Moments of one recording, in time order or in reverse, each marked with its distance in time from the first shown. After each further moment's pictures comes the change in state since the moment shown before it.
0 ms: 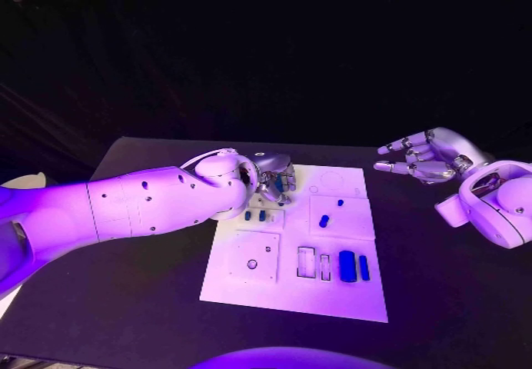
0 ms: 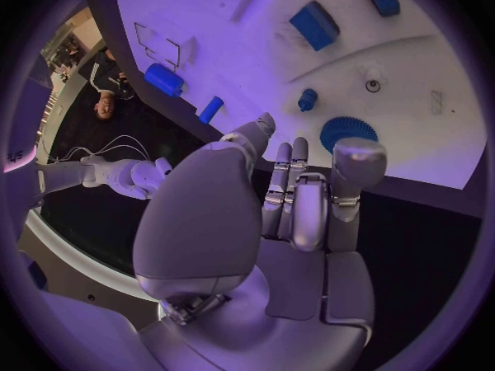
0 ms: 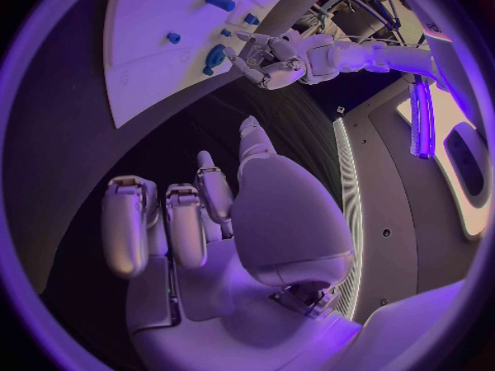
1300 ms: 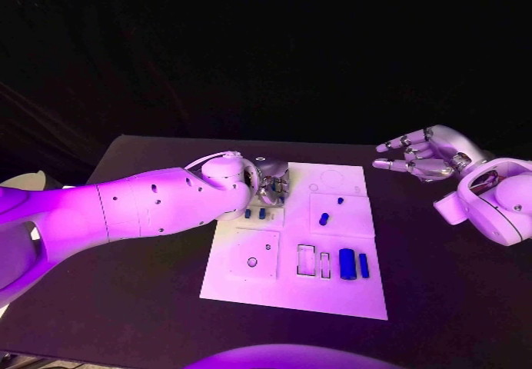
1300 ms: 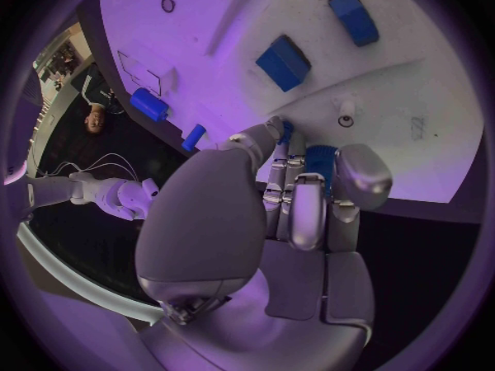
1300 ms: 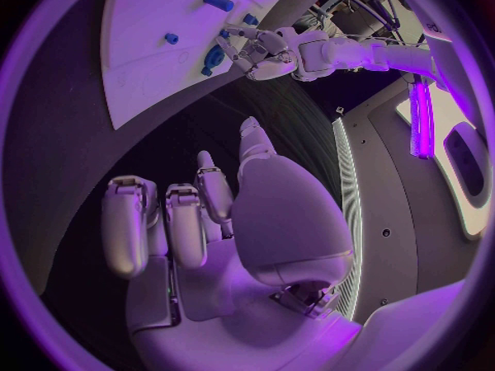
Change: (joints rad) left arm -0.025 0.038 0.003 -0.055 -0.060 0.082 -0.057; left_hand 0.050 0.050 0.094 -0.044 0.009 0.093 -0.011 -0.031 -0.041 0.128 -0.019 -0.059 -0.040 0.000 -0.015 -0.001 -0.040 -0.013 0.003 -0.011 0.089 0.094; right arm -0.001 0.003 0.000 -0.001 0.000 0.001 0.001; right_hand -0.004 0.004 0.000 0.000 0.000 0.000 0.000 0.000 0.001 0.000 0.000 0.000 0.000 0.000 0.000 0.000 0.000 0.000 0.000 0.000 0.000 0.000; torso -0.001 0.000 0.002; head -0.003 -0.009
